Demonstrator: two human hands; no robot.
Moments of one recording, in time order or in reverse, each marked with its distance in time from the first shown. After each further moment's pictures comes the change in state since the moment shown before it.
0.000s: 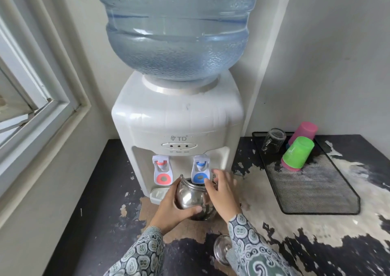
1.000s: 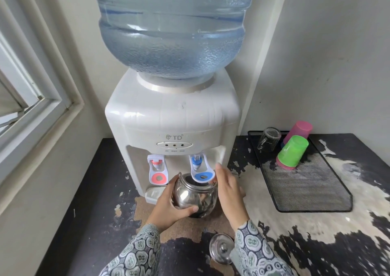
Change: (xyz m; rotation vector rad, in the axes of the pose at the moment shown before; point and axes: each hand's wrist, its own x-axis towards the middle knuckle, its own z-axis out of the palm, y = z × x) left_hand 0.007 -0.007 0.000 -0.027 -0.038 0.031; right_hand -0.021 -0.022 -0.030 0.460 0.083 0.042
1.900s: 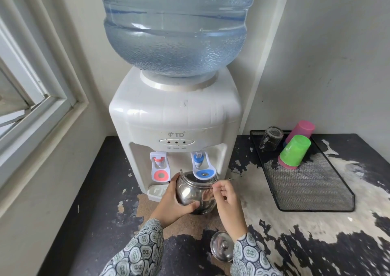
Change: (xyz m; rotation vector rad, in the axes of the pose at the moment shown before) left_hand 0.004 0.003 0.004 0.032 -0.009 -0.002; right_hand -0.014 0.049 0.005 0.023 -0.046 -0.056
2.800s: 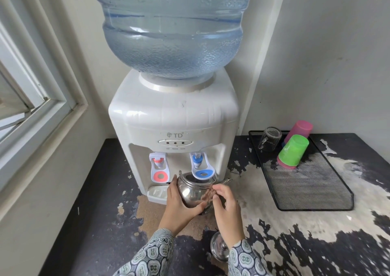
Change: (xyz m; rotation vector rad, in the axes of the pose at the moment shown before) left_hand -0.016 0.018 0.027 0.106 0.217 -0.009; right_hand -0.013 0.002 0.007 -0.026 0.098 -0.045
